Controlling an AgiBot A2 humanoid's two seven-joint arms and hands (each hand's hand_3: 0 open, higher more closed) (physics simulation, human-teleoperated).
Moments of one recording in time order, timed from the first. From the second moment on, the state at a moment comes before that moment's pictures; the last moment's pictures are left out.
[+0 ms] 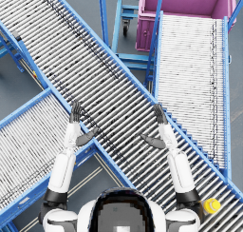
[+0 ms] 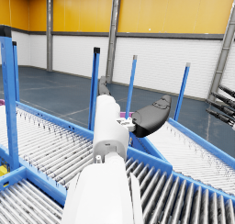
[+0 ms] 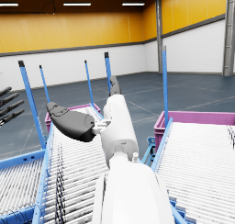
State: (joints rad) left arm 0.29 1.21 0.20 -1.80 1.00 0.10 0.10; right arm 0.29 -1.21 0.20 1.80 1.00 0.10 -0.10
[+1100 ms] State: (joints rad) left arm 0.29 1.21 0.20 -1.80 1.00 0.10 0.10; right arm 0.29 -1.21 0.20 1.80 1.00 0.10 -0.10
